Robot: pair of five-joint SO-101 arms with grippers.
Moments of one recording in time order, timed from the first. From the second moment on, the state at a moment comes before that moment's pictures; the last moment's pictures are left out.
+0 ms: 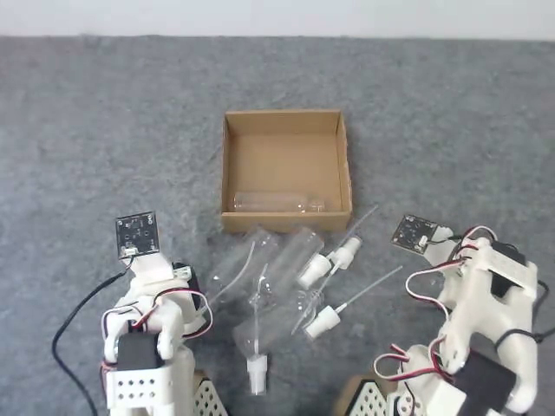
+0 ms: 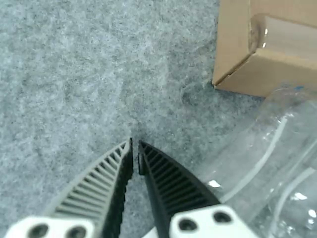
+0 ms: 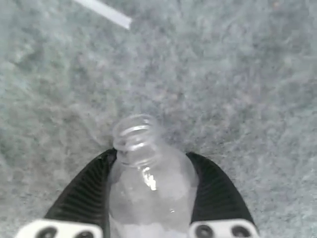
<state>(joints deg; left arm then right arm) -9.2 -103.5 97.3 72.0 13.8 27.1 -16.6 58.0 50.5 88.0</state>
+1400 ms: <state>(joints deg) -9.2 -103.5 97.3 72.0 13.8 1.8 -8.4 45.8 55.2 28.4</state>
